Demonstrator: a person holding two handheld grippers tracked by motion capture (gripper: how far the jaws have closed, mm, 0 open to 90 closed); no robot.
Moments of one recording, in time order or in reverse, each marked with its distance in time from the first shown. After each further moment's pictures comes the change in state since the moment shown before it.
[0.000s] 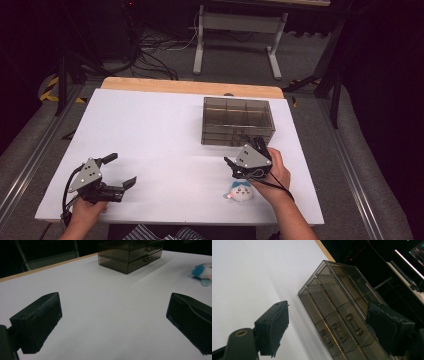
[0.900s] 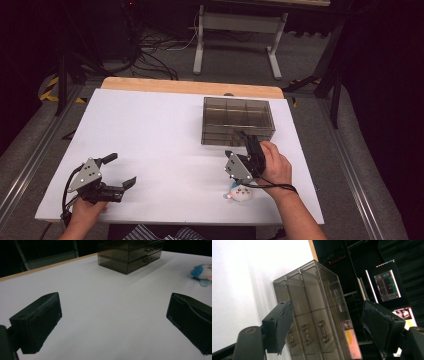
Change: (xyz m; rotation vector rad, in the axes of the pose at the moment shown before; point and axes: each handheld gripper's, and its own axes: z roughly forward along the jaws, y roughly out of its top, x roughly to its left) left arm 0.001 0.000 0.000 0.001 -0.004 0.002; right arm 0.013 0.013 0.005 0.056 -0.196 -0.396
